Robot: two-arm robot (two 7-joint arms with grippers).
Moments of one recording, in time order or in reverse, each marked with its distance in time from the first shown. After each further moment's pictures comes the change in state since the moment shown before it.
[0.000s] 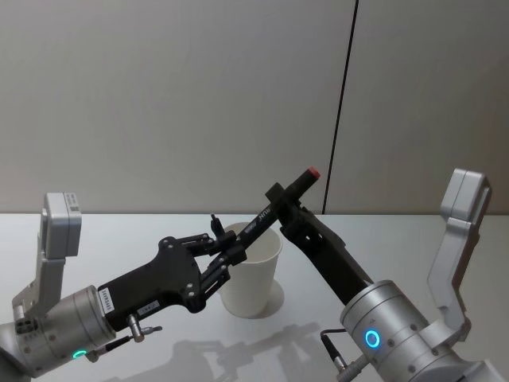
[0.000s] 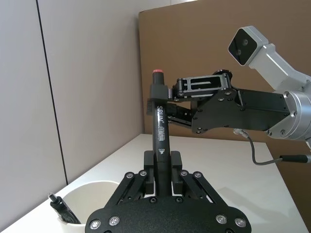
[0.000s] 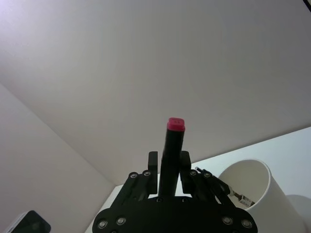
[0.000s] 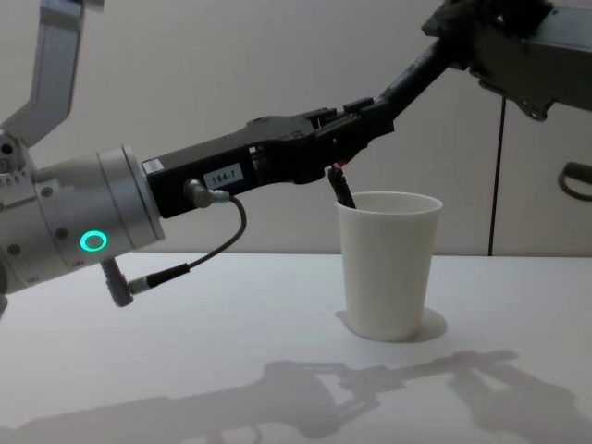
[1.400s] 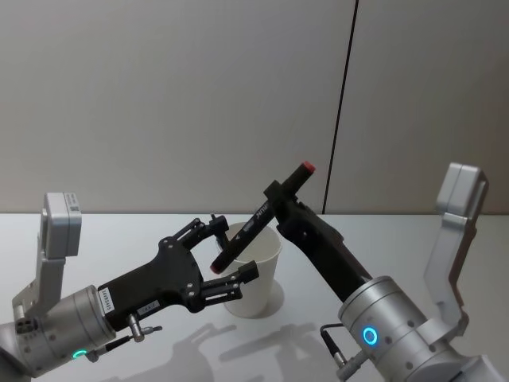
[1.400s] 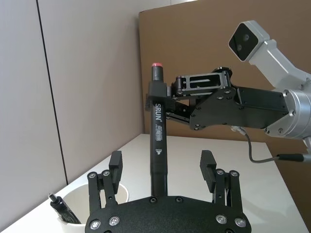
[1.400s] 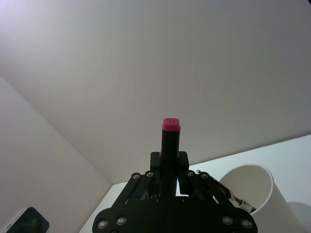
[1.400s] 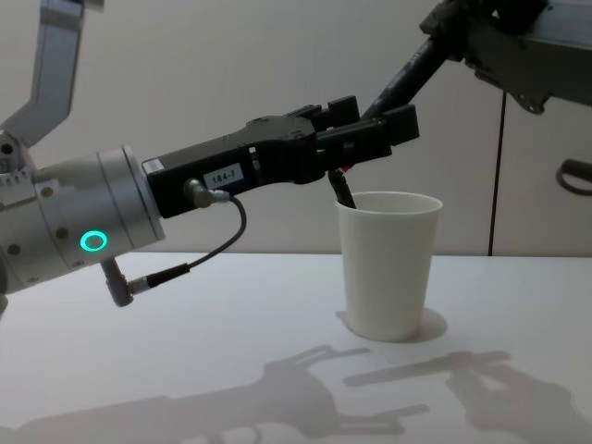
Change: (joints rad) left arm 0.000 0.000 0.000 0.000 0.000 0.000 0.000; right arm 0.016 0.017 -0.011 0.008 -0.019 -0.007 0.013
